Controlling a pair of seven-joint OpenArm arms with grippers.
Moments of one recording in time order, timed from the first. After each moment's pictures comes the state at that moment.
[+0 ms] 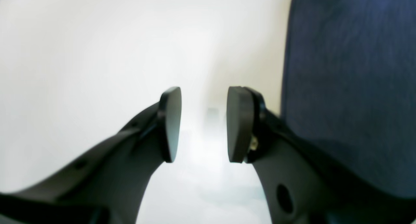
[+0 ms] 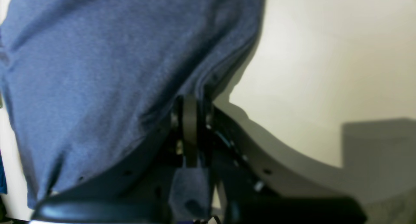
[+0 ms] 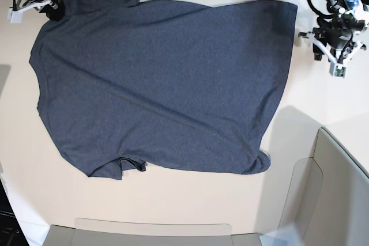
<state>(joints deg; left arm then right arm) 17.7 -14.2 -40.4 111.3 -22.0 -32.8 64.3 -25.3 3.0 56.5 93.6 56.1 28.6 -70.9</state>
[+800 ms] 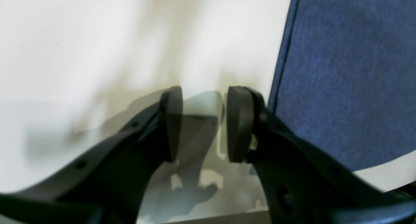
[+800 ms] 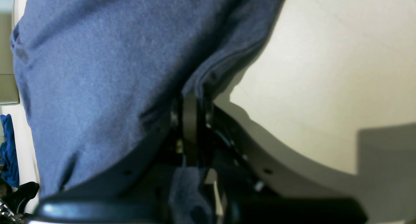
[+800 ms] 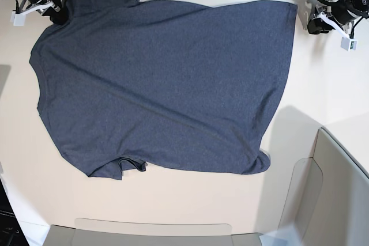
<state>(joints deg) 16.8 -15.2 -51.9 86.8 -45.8 -39.8 76.5 -24.5 3.2 55.8 91.9 57.6 29.2 -70.8</state>
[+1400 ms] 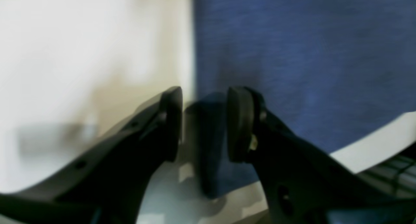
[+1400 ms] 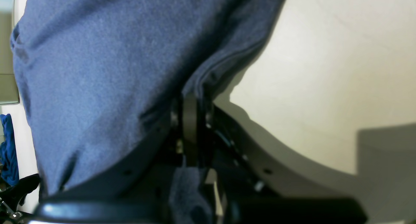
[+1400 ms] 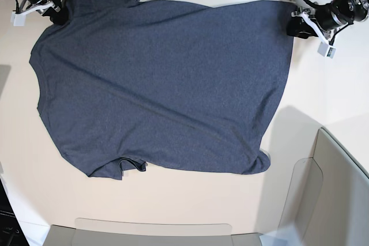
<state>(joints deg) 19.3 -14.7 -40.9 91.7 -50.2 -42.4 76.4 -24.2 3.2 55.8 91.9 57.4 29.2 -70.9</state>
